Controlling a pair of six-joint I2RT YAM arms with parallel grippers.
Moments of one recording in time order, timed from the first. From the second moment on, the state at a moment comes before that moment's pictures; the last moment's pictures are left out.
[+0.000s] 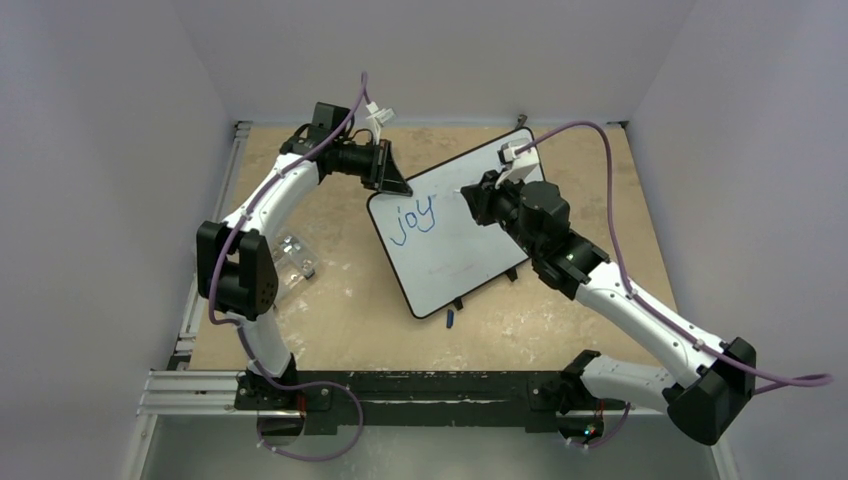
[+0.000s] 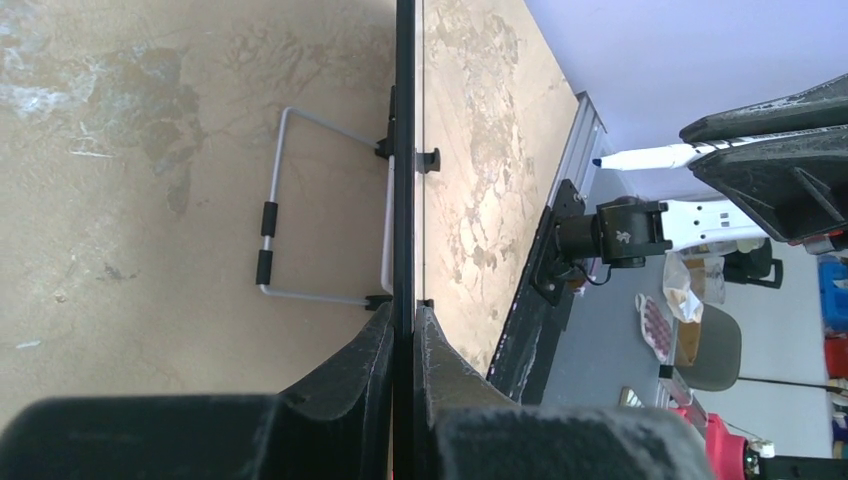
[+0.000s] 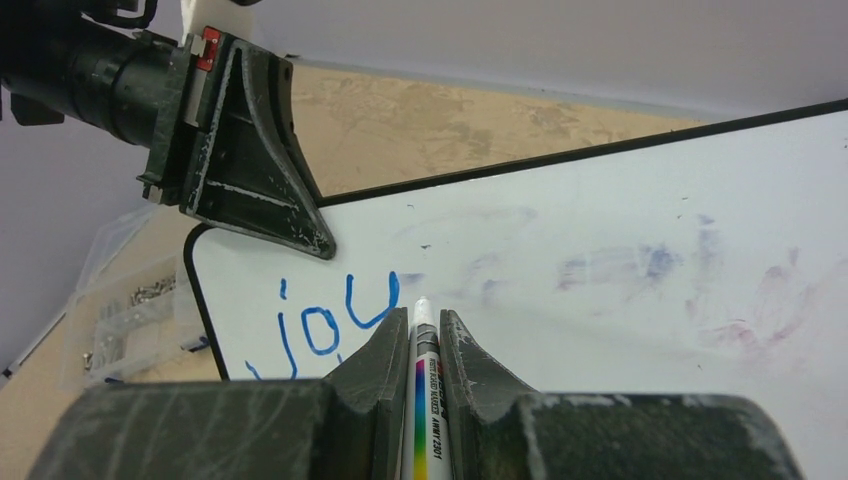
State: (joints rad) left arm -0.28 1.82 1.61 -0.59 1.01 -0.14; right arm 0.68 1.11 0.98 -0.02 0.19 0.26
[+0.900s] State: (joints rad) left arm -0.28 1.82 1.62 -0.65 0.98 -0.07; right arm 0.63 1.29 0.97 0.05 0.20 0.23
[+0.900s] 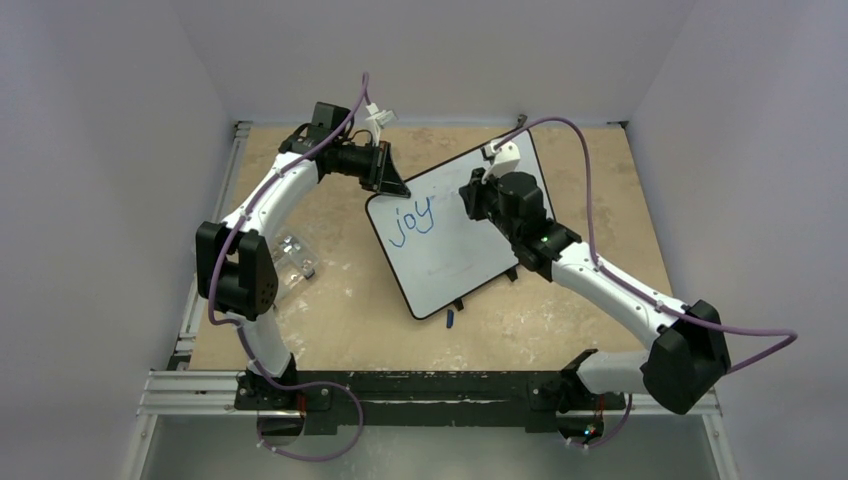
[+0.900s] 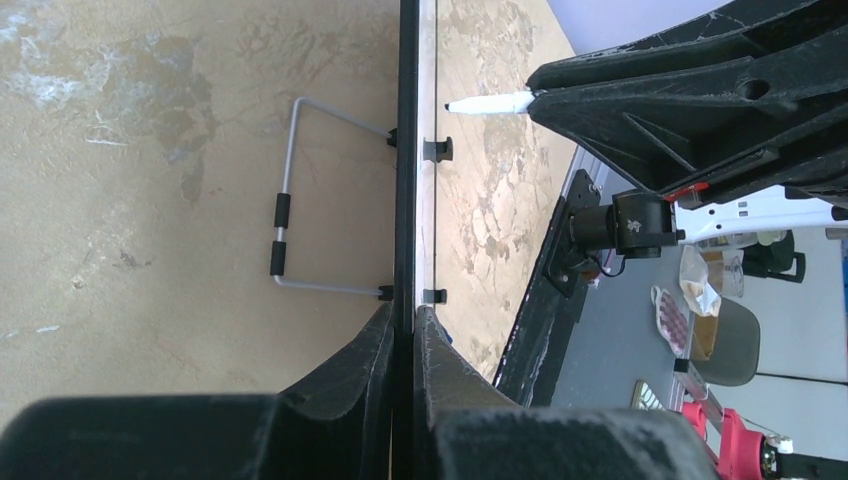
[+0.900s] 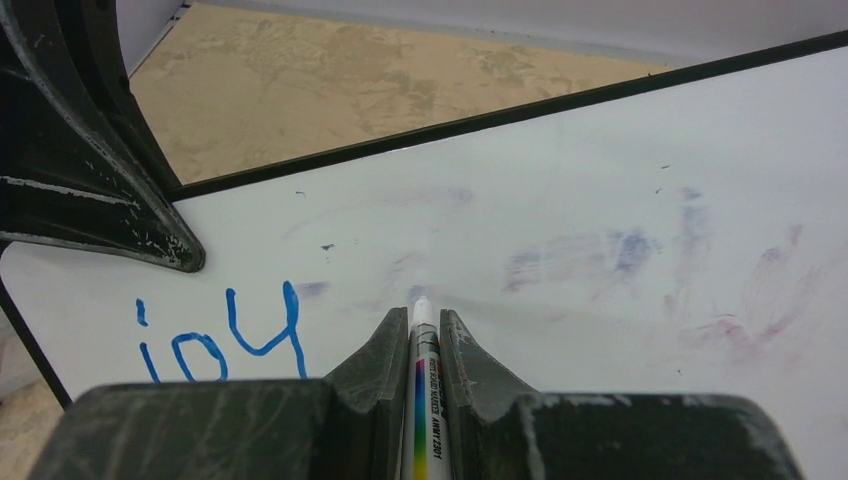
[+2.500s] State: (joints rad) left arm -0.28 1.81 1.62 -0.65 0.97 -0.08; right arm 0.56 1.37 1.03 0.12 0.17 0.28
